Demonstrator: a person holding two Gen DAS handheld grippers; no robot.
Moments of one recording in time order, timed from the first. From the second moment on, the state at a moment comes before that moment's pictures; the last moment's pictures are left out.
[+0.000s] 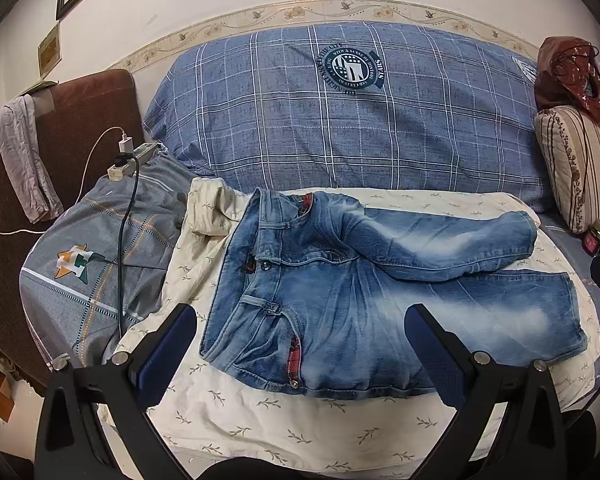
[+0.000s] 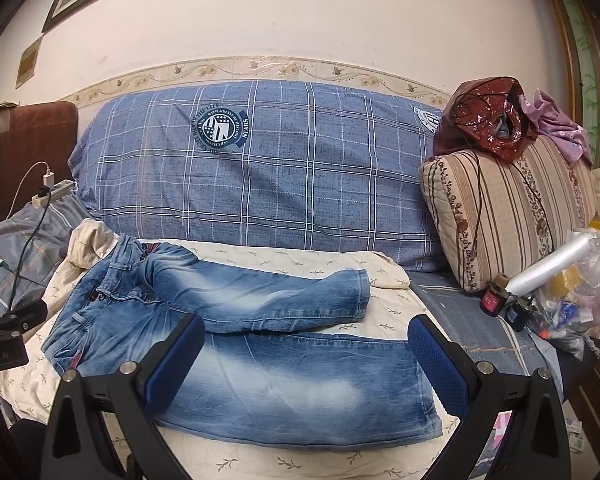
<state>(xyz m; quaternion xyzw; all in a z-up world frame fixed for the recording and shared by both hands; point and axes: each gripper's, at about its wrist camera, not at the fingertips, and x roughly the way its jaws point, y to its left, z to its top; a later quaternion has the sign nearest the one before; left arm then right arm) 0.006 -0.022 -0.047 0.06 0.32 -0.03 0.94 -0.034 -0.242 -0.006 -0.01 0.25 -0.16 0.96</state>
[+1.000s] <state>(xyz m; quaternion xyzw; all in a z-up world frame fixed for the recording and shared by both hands) 0.019 -0.016 -0.058 0.06 0.33 -0.03 0.94 -0.026 -0.247 -0.014 -0.01 0.26 -0.16 0.95</state>
